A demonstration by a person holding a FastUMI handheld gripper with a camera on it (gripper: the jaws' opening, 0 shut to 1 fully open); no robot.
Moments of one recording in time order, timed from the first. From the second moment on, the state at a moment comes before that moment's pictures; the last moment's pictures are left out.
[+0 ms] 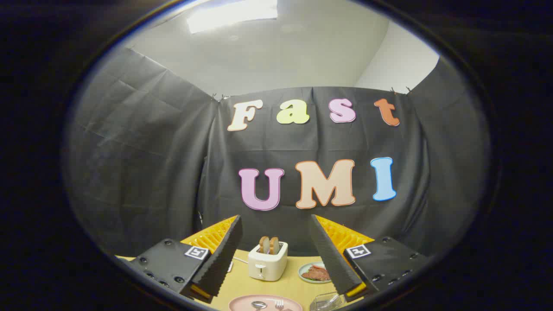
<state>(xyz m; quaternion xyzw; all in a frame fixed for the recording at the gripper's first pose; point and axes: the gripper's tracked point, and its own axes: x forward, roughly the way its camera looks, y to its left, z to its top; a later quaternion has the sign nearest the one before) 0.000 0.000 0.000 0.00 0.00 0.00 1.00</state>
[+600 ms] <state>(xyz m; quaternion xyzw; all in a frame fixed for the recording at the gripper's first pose) -0.008 -0.008 0.001 -0.02 0.00 0.01 1.00</state>
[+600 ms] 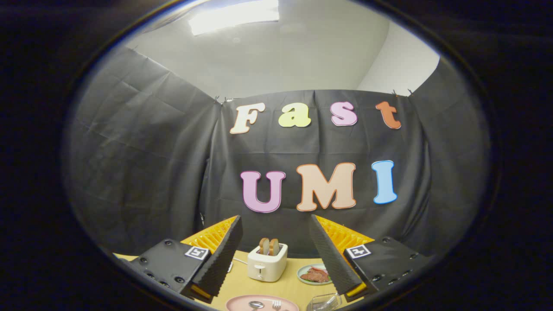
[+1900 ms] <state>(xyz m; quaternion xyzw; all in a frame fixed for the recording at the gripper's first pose) -0.049 -0.014 -0.249 -0.07 0.31 0.07 0.95</state>
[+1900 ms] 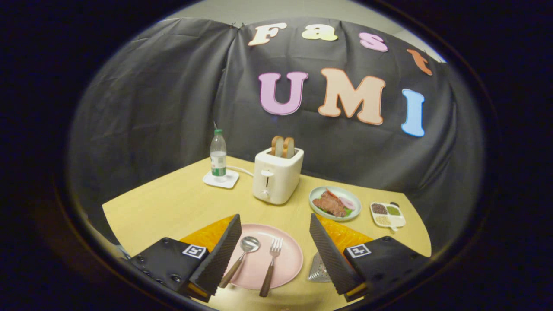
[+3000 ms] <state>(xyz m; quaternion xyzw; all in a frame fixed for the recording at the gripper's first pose) -0.107 -0.027 -0.396 -0.10 0.50 0.08 0.86</state>
